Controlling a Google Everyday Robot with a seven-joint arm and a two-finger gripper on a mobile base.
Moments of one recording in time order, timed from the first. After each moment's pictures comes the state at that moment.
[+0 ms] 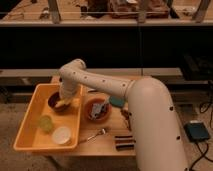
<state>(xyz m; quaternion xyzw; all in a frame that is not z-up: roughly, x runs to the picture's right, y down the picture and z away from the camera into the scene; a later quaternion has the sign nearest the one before) -0.236 0.053 0.840 -0.21 -0.28 -0.33 0.87</state>
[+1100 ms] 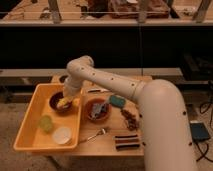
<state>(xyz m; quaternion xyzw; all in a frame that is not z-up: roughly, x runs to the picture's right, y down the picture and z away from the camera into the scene) -0.199 0.022 0.819 -0.19 -0.33 -0.29 0.88</state>
